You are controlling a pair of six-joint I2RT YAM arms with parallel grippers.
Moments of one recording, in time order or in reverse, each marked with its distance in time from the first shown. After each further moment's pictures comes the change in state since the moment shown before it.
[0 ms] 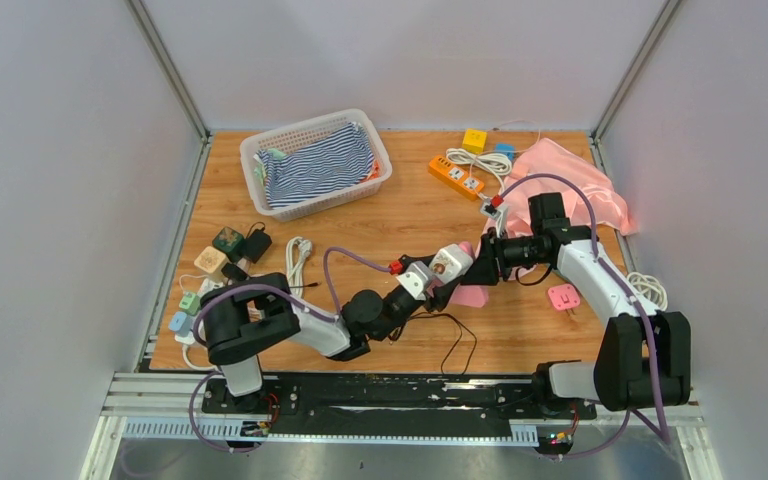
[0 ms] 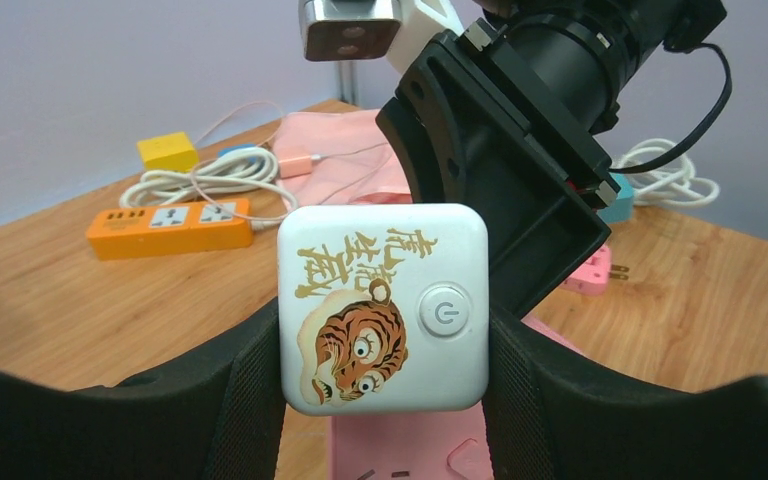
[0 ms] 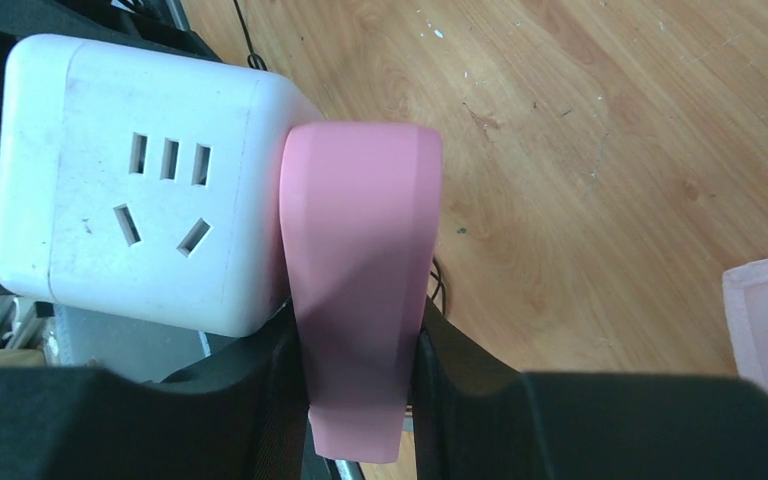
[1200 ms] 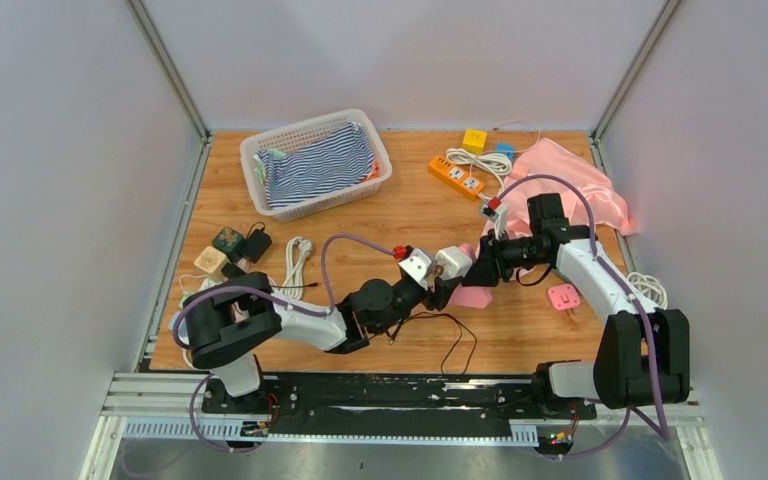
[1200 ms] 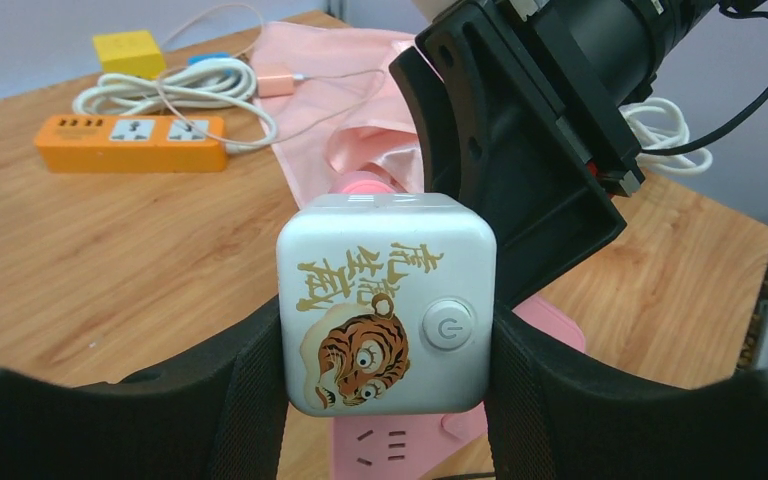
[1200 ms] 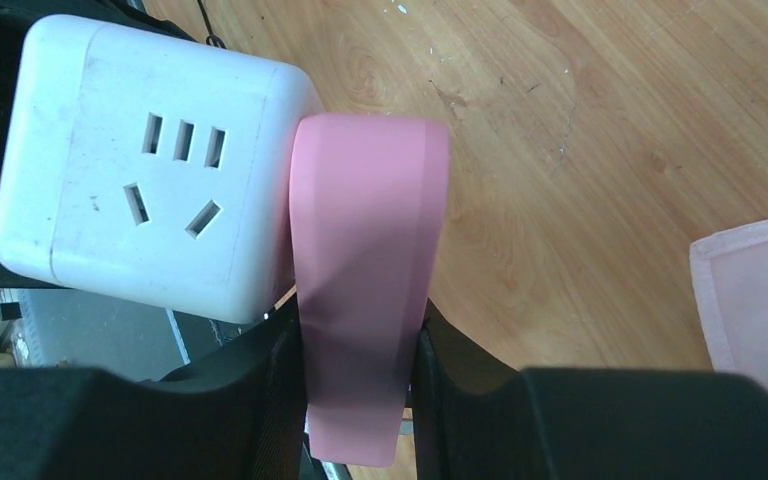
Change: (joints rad) left arm -0.005 -0.071 0.055 -0.282 -0.071 -0.121; right arm 0.002 0.008 0.000 -0.020 0.064 -0.055
